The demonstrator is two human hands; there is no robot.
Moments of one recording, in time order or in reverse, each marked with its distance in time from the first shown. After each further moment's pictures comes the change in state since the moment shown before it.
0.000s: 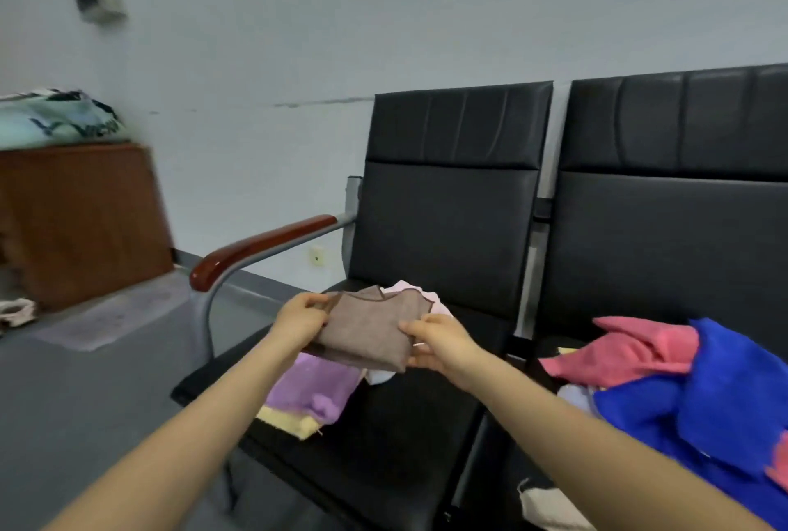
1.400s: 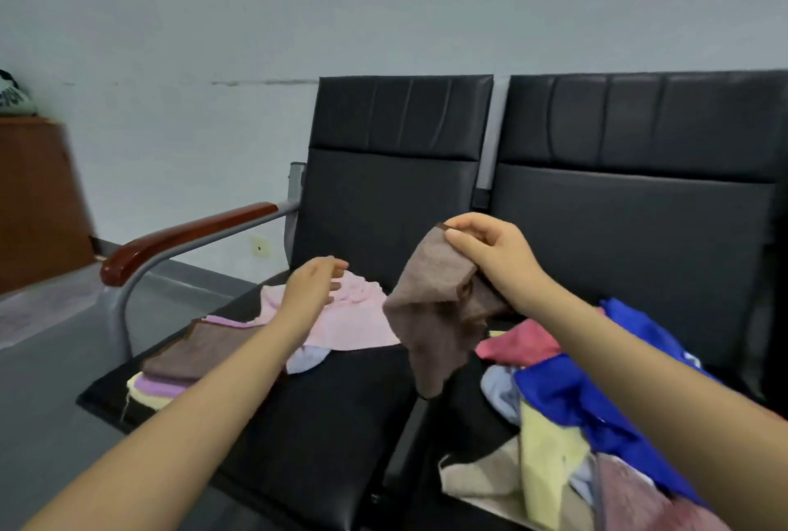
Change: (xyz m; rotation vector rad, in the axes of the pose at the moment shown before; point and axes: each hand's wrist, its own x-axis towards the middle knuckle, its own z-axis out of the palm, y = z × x) left_hand -0.005 0.058 0.078 -0.381 -0.076 0.125; right_hand -0.064 -0.092 -0.112 -0.421 0.202 -0.715
